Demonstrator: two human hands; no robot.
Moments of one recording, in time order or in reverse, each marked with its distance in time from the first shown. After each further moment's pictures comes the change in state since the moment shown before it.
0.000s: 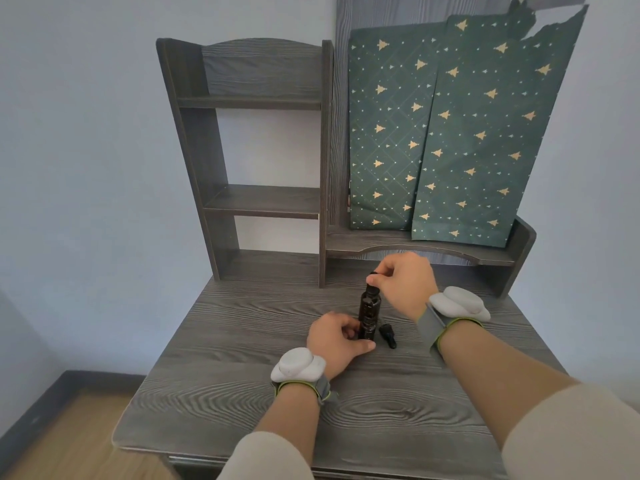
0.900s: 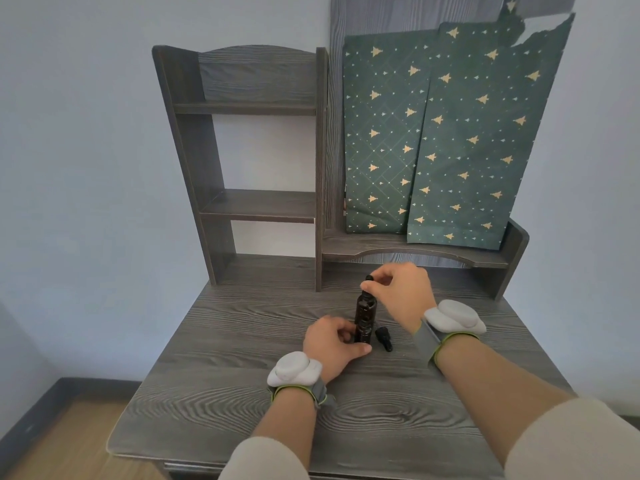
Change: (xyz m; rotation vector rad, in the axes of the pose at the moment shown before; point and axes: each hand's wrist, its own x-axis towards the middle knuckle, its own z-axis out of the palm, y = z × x) left_hand 0.000 -0.001 0.000 0.013 -0.003 -0.006; right_hand -0.012 0.001 -0.001 0.044 0.033 -0.008
